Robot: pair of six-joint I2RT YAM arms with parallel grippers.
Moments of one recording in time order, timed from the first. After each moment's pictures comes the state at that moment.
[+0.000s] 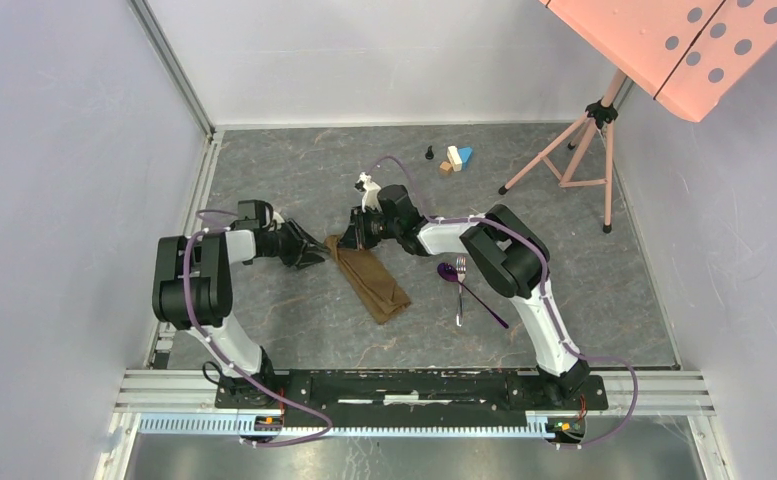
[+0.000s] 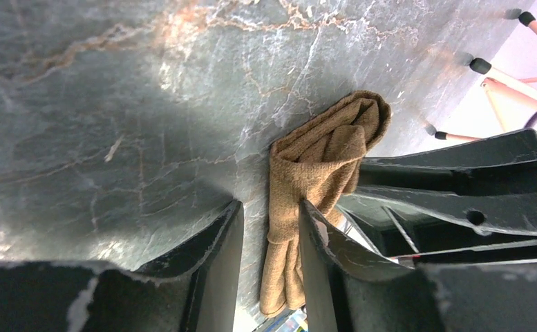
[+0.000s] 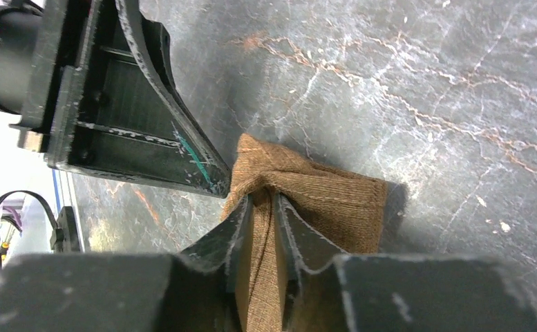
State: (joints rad) left arm 0.08 1.72 0.76 -0.12 0.66 -0.73; right arm 0.75 2.27 1.40 0.41 -0.50 0.53
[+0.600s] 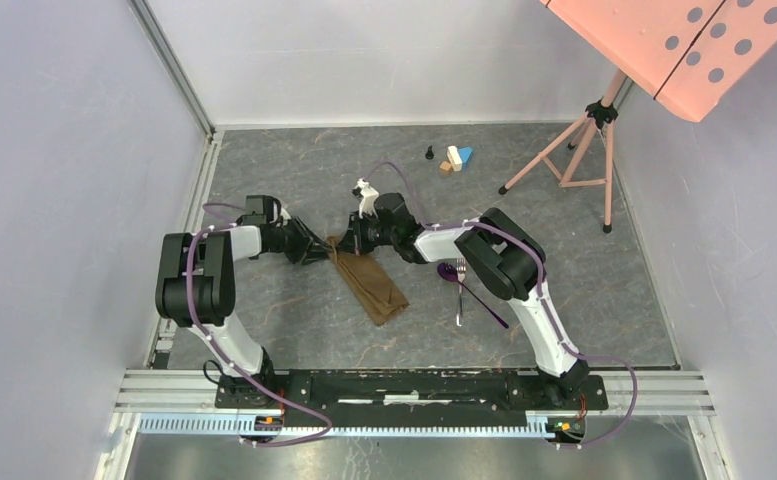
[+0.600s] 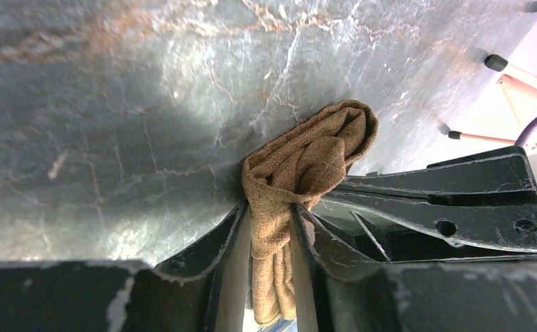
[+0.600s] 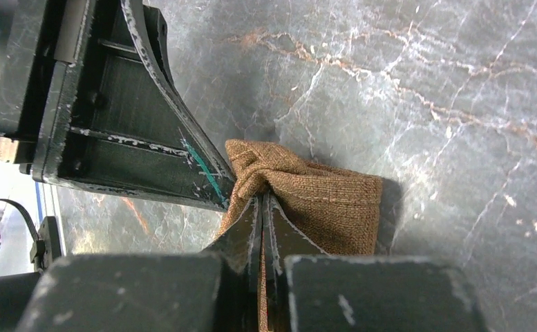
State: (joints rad) left arm 0.03 1.74 0.81 -0.12 0.63 -0.74; right arm 0.78 2.30 1.39 0.47 -0.43 0.54
